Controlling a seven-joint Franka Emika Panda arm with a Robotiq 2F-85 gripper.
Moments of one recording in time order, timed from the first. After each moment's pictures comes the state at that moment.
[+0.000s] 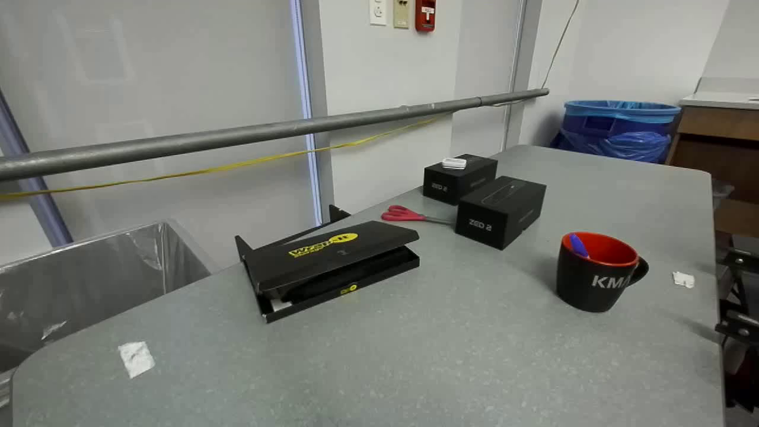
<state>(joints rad) -0.18 -0.83 -0.26 -2.50 -0.20 1.78 -0.27</state>
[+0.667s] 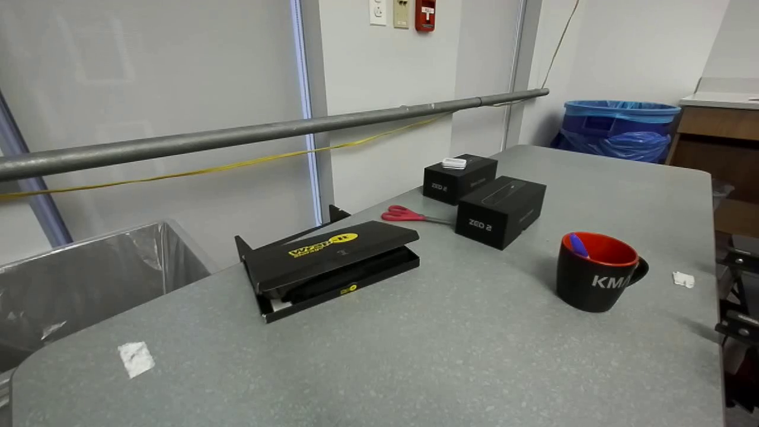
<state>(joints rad) -0.17 -0.82 -0.25 -2.50 -0.20 1.79 -0.27</state>
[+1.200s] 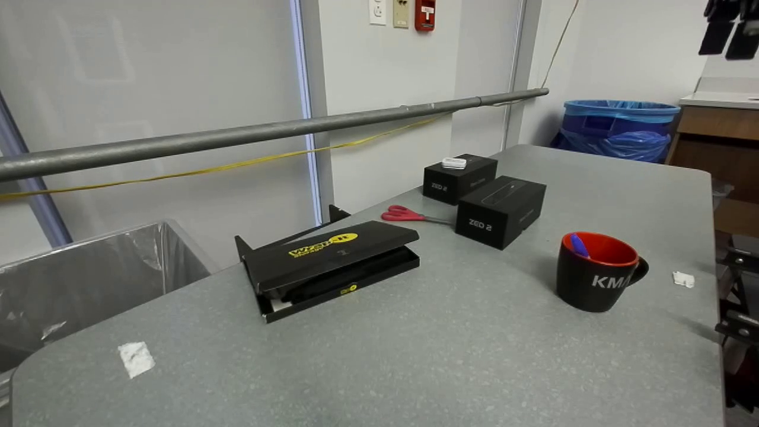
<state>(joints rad) 0.00 -0.72 -0.10 -2.72 -0.19 1.99 -0.27</state>
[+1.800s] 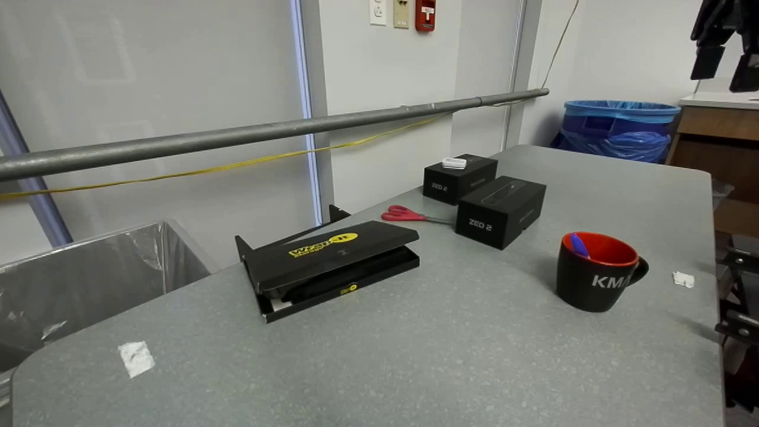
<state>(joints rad) 0.06 -0.68 -0.03 -2.76 -0.19 2.03 -0.27</state>
